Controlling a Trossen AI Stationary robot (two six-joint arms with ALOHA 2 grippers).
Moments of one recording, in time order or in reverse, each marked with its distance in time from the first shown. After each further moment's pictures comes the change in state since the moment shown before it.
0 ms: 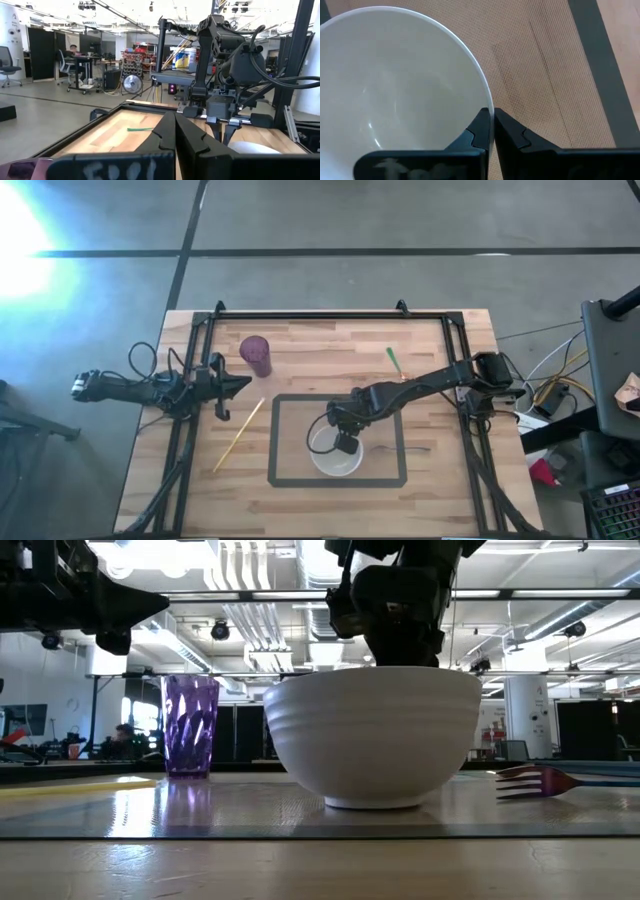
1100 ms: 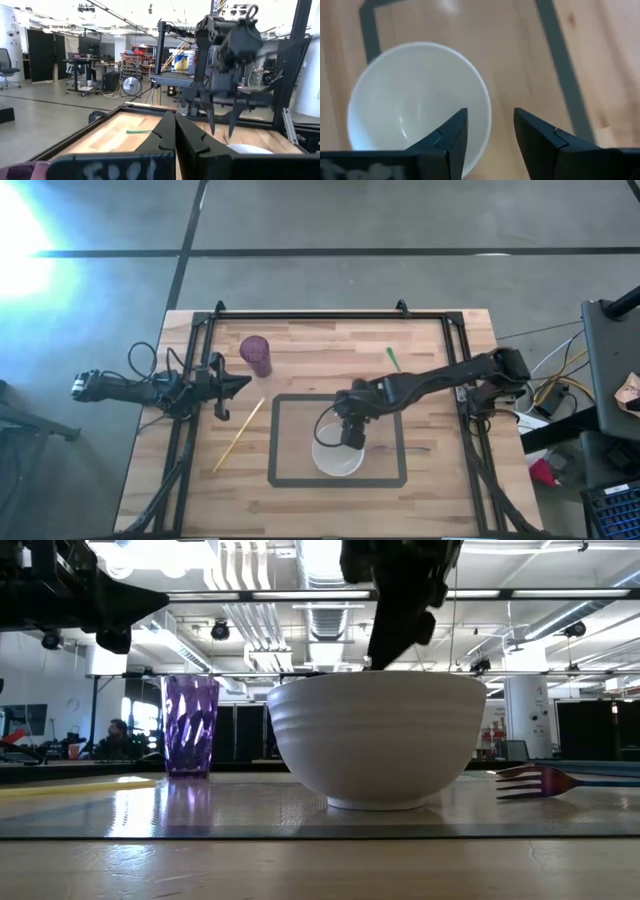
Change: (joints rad) left arm 0.000 0.002 0.000 0.013 0.005 0.002; right arm -0.002 -0.145 -0.001 -0.006 0.034 -0.112
